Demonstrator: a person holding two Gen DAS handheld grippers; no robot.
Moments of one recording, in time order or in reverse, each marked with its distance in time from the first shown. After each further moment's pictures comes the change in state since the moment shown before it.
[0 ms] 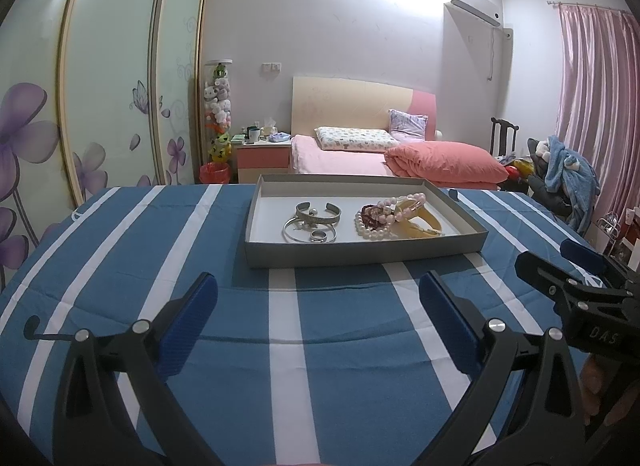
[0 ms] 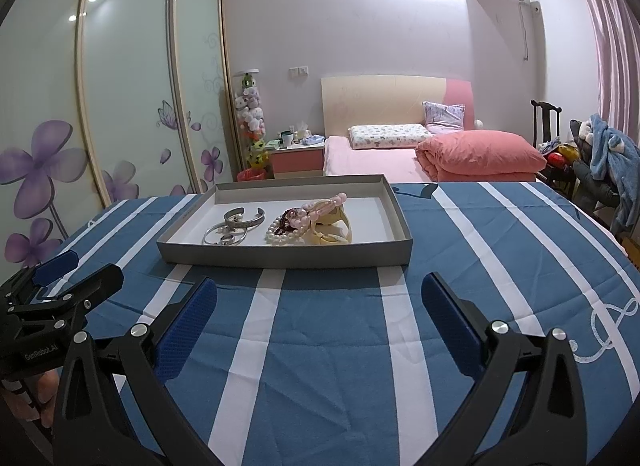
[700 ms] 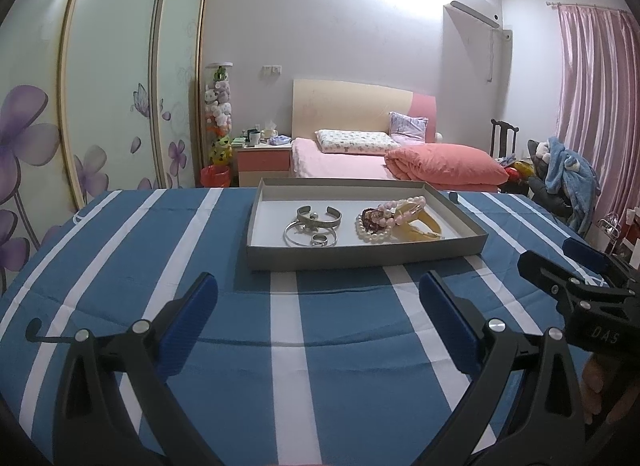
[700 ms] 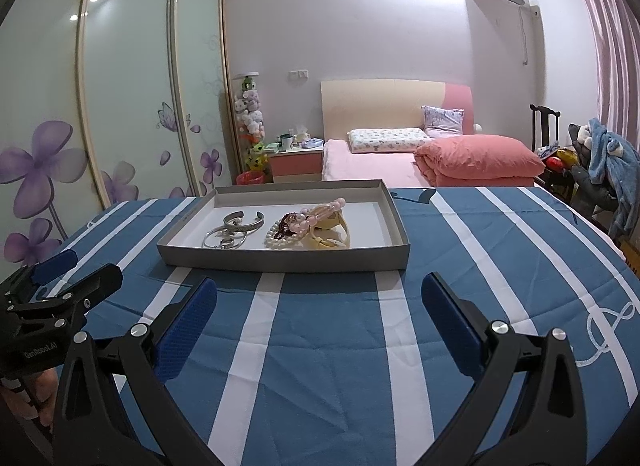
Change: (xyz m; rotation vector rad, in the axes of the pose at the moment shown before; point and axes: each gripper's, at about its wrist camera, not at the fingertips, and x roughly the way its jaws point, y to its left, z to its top) left arm -0.002 0.000 0.001 0.001 -0.003 0.001; right arm -0.003 -0.003 0.004 -0.008 -0.008 -0.003
